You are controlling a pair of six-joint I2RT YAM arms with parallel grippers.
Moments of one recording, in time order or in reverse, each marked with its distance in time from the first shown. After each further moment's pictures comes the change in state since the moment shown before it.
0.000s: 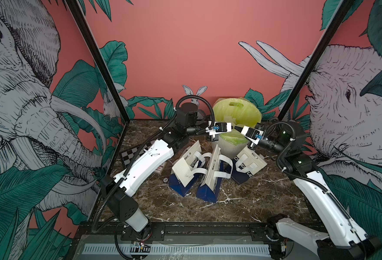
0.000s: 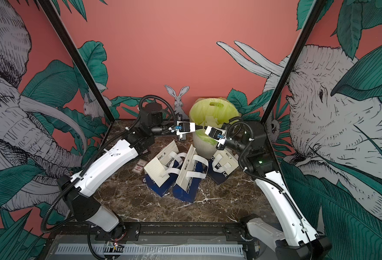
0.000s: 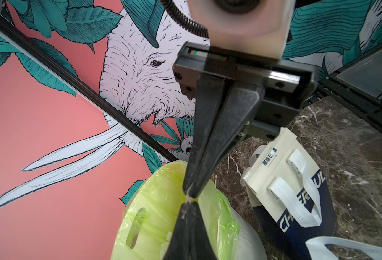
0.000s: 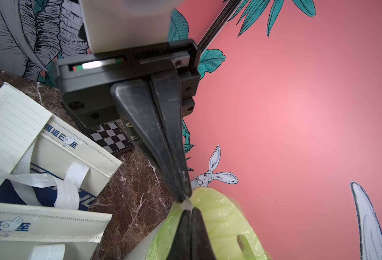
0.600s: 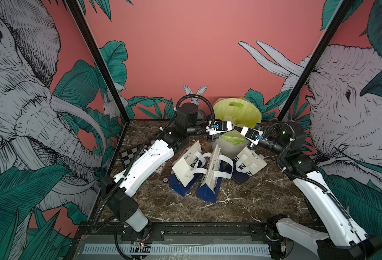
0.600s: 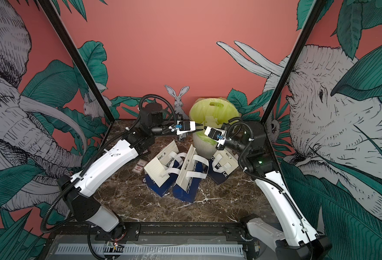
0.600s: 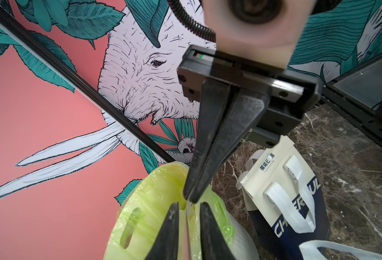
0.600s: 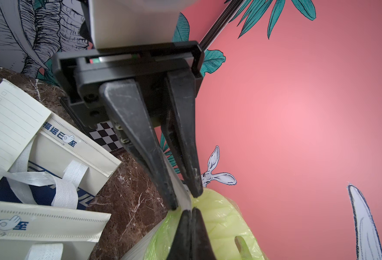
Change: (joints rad) left arm -0.003 0.000 0.000 0.010 0.005 -0.055; right arm 0.004 -0.001 0.000 0.000 0.005 -0.019
